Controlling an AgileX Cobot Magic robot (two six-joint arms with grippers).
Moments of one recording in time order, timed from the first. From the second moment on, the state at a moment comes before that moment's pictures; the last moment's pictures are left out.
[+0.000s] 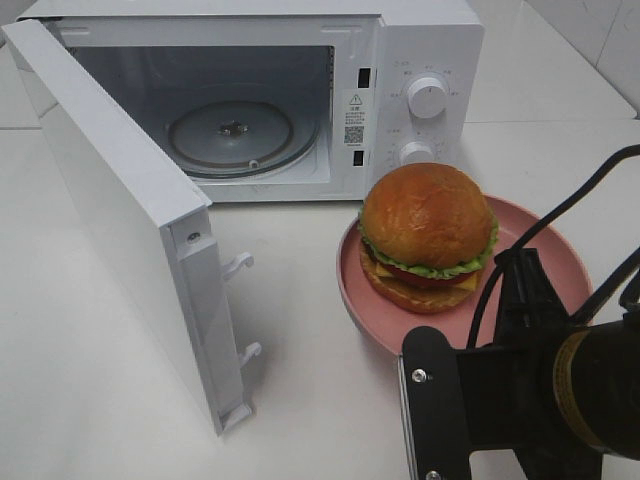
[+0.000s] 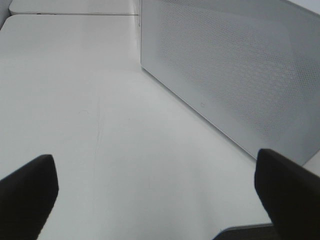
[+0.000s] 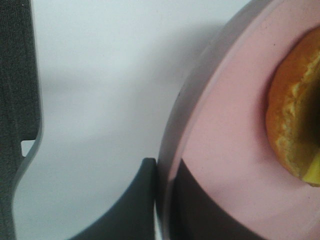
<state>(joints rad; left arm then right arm) 0.00 0.00 -0.51 -0.14 1.09 0.06 1.15 1.31 -0.51 -0.77 0.64 0.15</state>
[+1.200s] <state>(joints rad) 0.00 0.00 -0.51 -0.14 1.09 0.06 0.74 1.31 -0.50 -0.42 0.26 -0.84</state>
